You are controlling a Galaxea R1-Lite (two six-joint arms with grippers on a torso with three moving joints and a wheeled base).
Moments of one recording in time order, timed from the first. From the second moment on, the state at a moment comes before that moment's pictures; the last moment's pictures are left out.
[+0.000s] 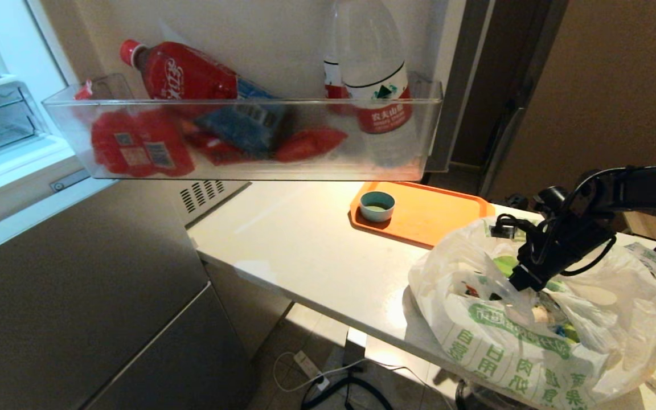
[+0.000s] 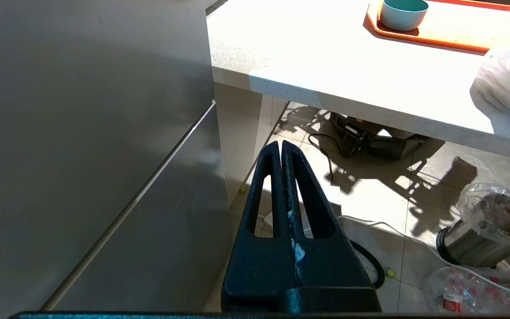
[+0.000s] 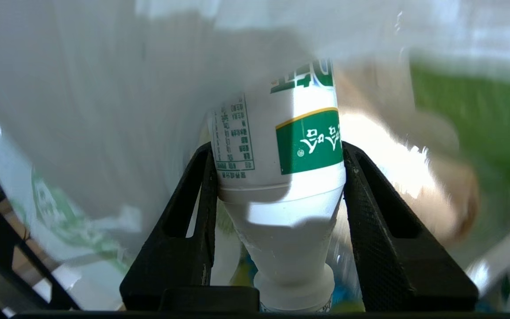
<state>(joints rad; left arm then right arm) 0.00 0.00 0.00 0.00 0.00 0.00 -0.08 2.32 -1.88 0.94 0.44 -0.76</state>
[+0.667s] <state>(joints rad) 0.00 0.00 0.00 0.00 0.00 0.00 -0.18 2.18 -1.73 0.95 0.31 -0.71</state>
